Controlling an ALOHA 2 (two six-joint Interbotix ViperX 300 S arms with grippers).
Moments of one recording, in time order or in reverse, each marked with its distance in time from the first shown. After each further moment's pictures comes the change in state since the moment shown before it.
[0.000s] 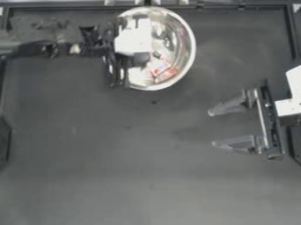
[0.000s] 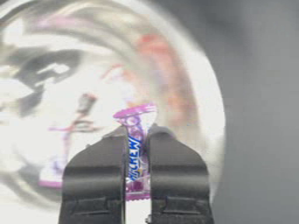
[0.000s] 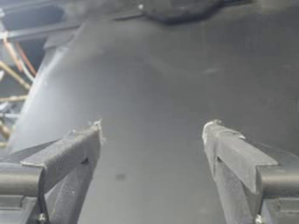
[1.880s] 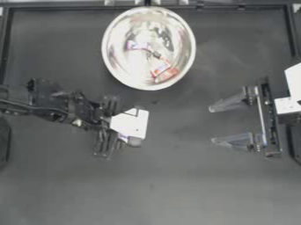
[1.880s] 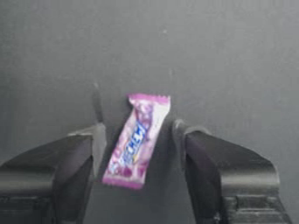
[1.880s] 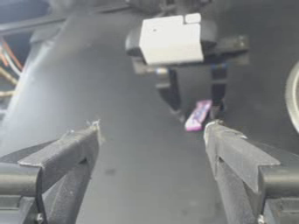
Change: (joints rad) left arm -0.360 0.060 0.259 0.021 -0.015 -0.198; right arm 0.000 -0.008 -0.011 0.000 0.058 0.002
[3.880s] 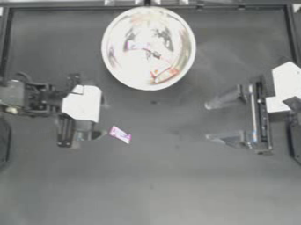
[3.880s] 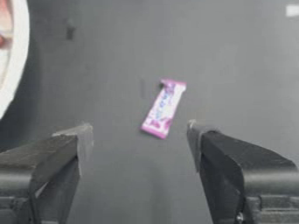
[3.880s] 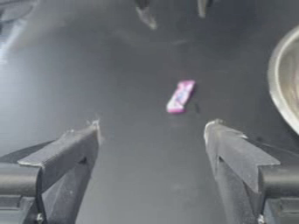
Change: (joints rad) left arm 0.043 -0.430 0.161 0.048 0.008 -0.032; right arm 0.000 0.038 -0.023 0.000 0.077 0.002
